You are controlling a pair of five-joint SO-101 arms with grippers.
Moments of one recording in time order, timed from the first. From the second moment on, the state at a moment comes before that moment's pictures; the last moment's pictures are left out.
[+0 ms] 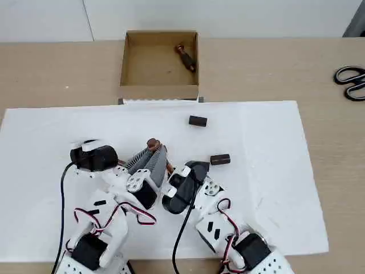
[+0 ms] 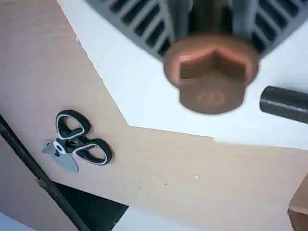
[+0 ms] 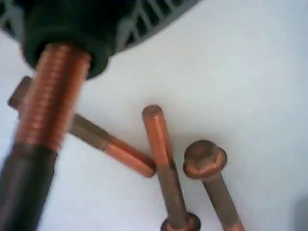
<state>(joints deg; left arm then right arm) 24.4 -103.3 89.4 37.1 39.0 -41.6 -103.3 93.2 41.1 13.8</state>
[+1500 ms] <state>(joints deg) 31.0 -103.5 84.8 54.2 28.3 -41.3 -103.2 92.3 41.2 13.7</state>
